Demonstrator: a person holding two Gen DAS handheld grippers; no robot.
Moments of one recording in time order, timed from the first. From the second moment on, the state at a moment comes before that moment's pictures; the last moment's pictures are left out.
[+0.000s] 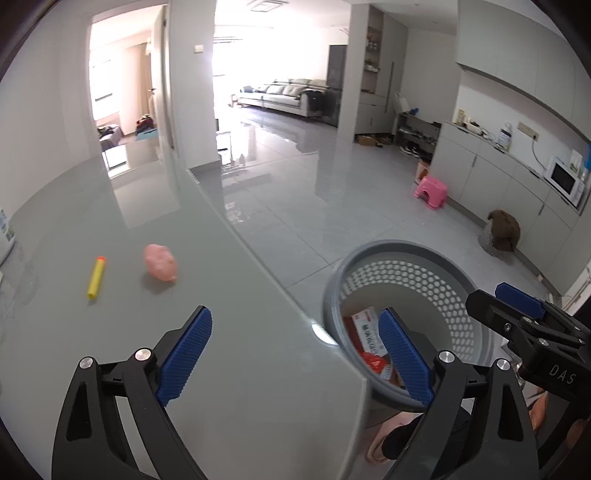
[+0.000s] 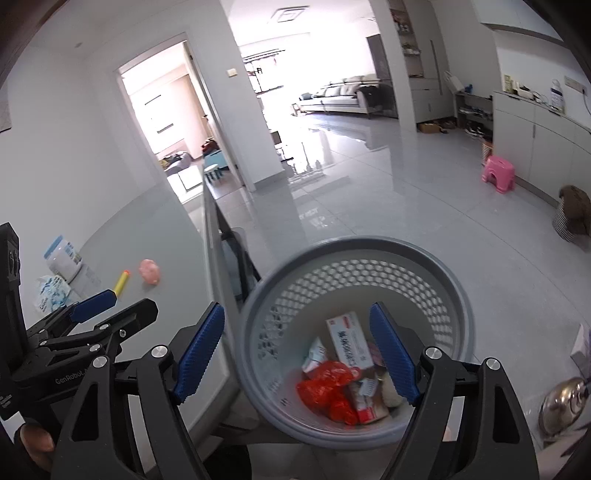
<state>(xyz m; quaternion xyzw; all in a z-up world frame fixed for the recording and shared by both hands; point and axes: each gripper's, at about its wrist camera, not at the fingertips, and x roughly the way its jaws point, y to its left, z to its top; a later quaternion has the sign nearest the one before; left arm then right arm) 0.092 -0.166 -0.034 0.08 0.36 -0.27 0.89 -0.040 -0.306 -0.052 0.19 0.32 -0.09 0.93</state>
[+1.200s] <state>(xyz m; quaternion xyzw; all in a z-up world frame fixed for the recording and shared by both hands) 0.233 0.018 -0.057 0.04 0.37 -0.05 0.92 0.183 -0.138 -0.080 0.08 0.41 0.07 0.91</state>
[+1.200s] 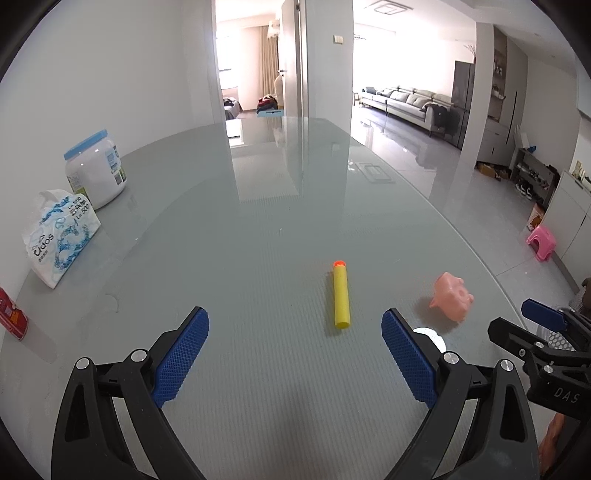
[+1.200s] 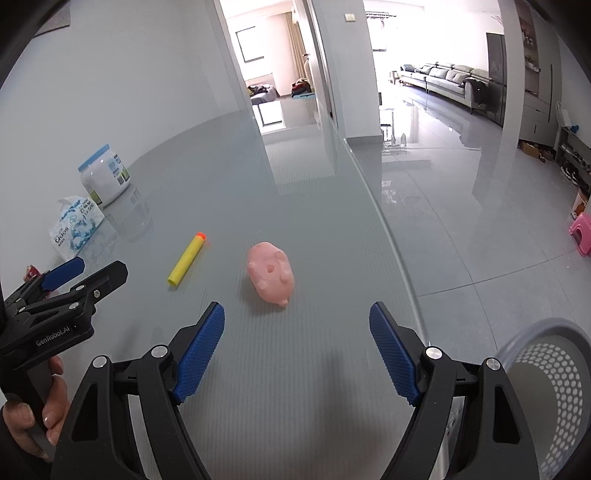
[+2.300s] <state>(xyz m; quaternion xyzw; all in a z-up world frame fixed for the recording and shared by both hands) 0.282 0.016 -0.081 0.03 0.42 -0.07 0.91 0.223 -0.128 -0.092 0.07 0.42 0.06 0.90</state>
